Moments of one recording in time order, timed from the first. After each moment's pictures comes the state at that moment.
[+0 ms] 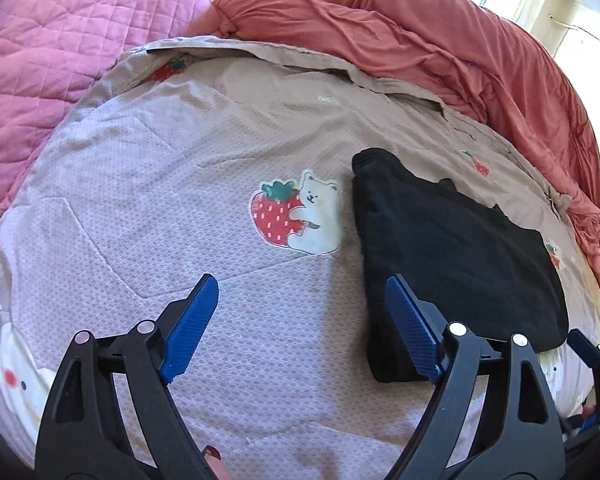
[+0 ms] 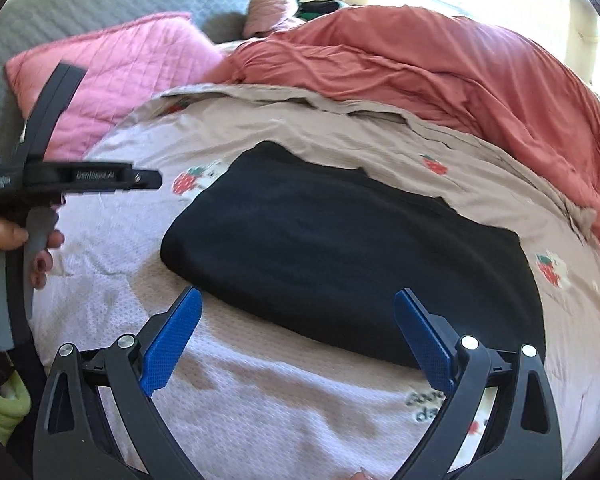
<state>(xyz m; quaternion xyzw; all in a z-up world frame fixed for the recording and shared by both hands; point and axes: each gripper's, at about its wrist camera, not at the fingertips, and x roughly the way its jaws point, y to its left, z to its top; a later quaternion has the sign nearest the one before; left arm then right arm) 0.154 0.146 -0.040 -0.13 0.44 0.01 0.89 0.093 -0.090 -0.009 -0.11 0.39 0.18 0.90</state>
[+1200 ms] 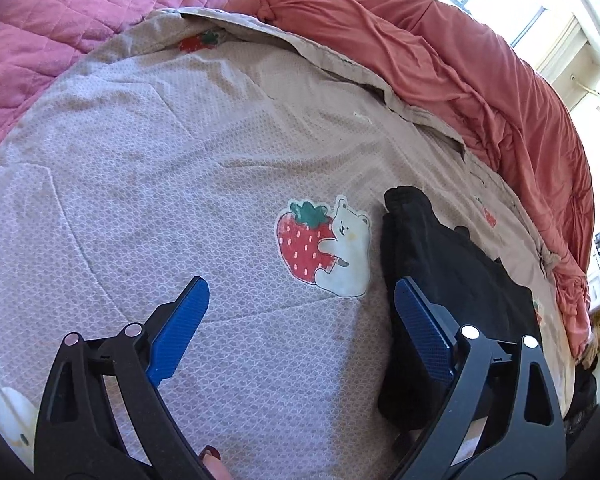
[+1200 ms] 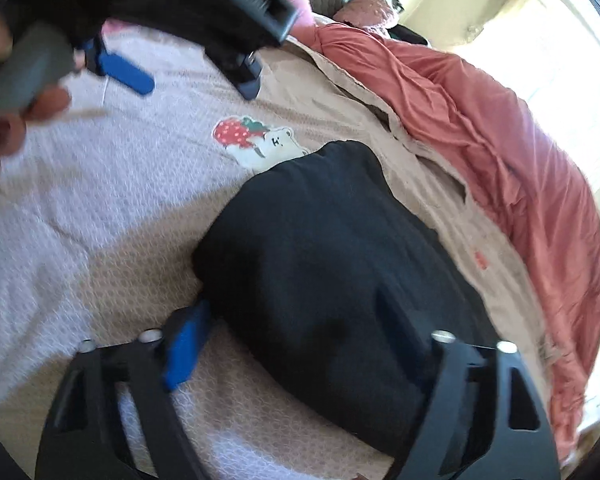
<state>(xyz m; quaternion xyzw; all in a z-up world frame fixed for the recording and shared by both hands) 0.184 0.187 -0.061 -0.24 0.43 0.01 0.87 0.125 0.015 -0.084 -0.33 0.33 0.20 0.86</state>
